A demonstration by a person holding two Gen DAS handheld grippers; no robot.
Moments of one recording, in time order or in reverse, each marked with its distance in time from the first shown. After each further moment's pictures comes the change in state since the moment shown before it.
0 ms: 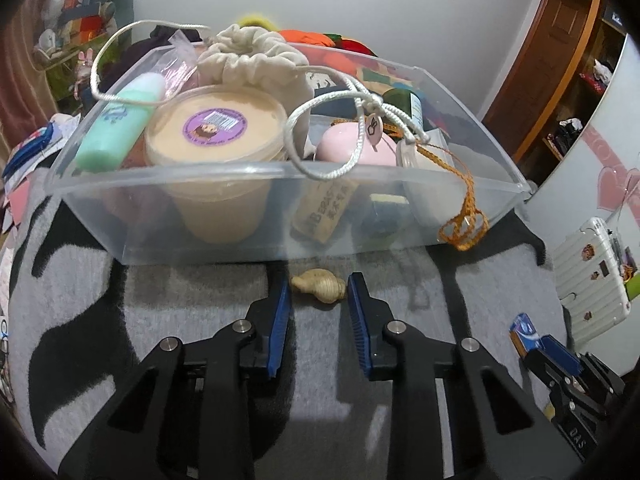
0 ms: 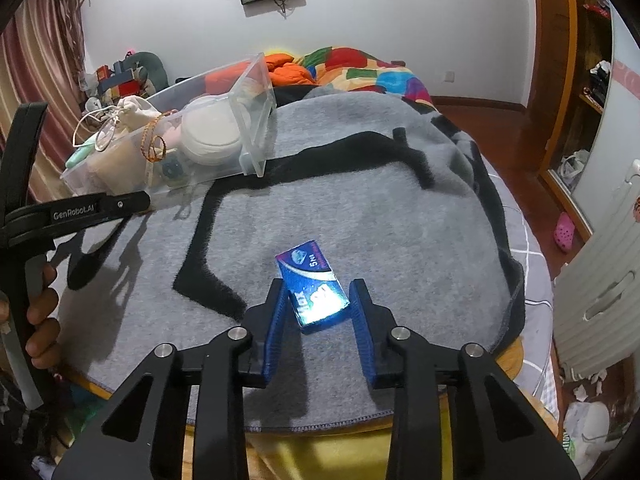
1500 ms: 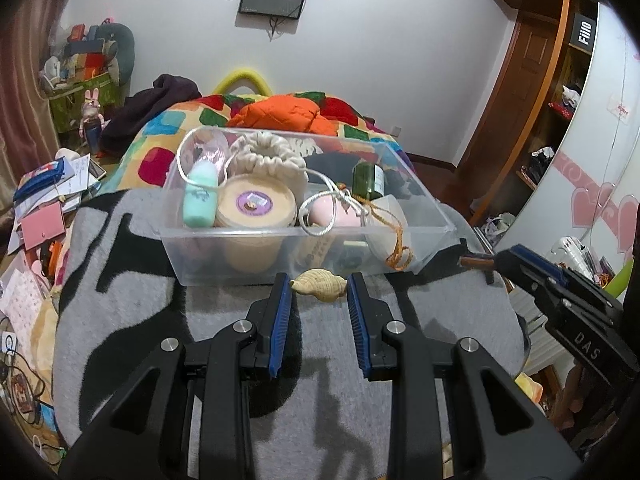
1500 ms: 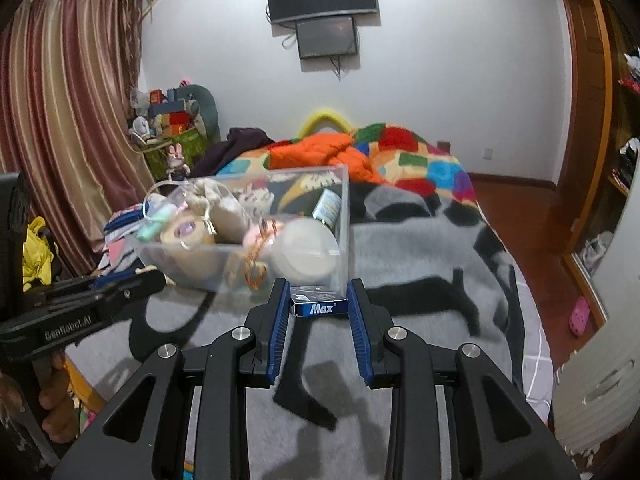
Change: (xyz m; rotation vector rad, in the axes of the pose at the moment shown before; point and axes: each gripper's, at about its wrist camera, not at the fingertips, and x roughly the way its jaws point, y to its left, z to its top) left arm -0.086 0.007 -0.001 0.028 -0.196 -0.048; right arm -0.043 0.061 0.069 -0.153 -0.225 0.091
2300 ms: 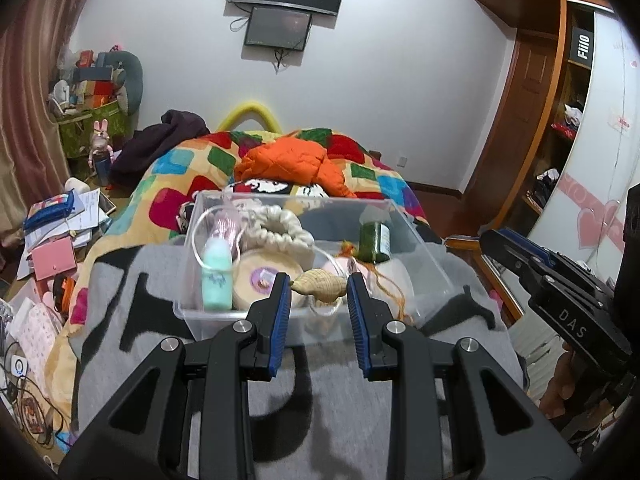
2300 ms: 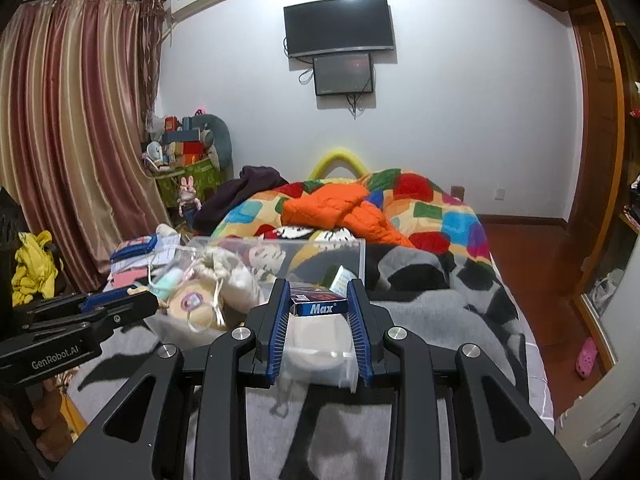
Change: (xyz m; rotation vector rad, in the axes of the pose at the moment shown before) left arm -0.013 0.001 0.042 0.007 -0.112 0.034; right arm 0.014 0.009 0.055 -0.042 -0.133 0.038
